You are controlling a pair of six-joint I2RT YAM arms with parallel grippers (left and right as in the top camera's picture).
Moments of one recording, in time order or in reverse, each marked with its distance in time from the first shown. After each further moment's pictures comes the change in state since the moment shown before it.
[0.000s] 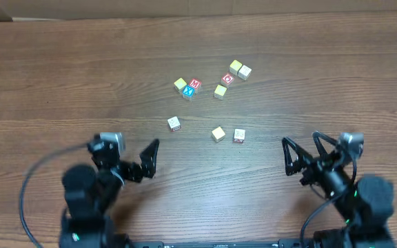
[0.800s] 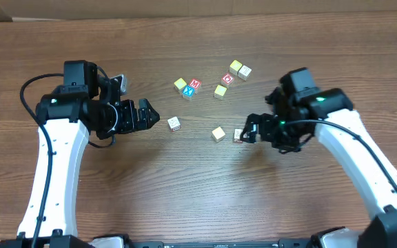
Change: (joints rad) left arm 0.000 0.908 0.837 -0.803 0.028 -0.001; right arm 0.229 1.153 0.743 -0.758 -0.055 -0.058
